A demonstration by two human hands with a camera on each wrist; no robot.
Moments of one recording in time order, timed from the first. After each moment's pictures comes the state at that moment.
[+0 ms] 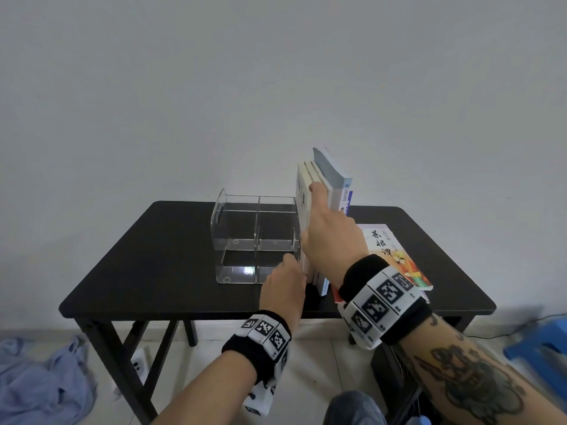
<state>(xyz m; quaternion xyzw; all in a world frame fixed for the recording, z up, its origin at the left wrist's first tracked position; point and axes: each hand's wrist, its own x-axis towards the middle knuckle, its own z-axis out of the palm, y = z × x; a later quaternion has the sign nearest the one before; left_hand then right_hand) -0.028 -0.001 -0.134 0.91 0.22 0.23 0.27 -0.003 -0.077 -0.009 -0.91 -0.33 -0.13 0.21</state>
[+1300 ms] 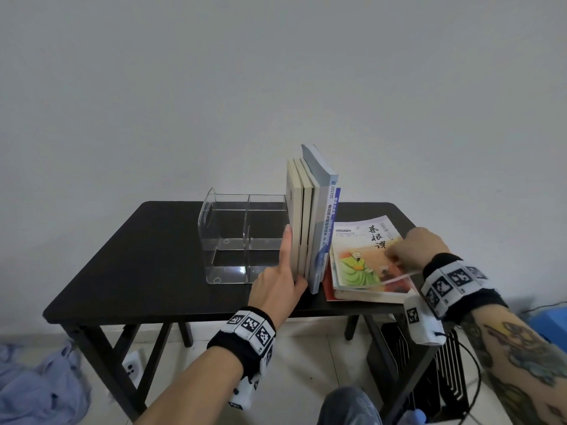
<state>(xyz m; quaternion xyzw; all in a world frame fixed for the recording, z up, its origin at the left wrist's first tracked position) -0.034 0.009 -0.140 0.94 0.13 0.23 0.22 0.127 -0.195 -0.049 -0.98 -0.06 0.06 0.19</state>
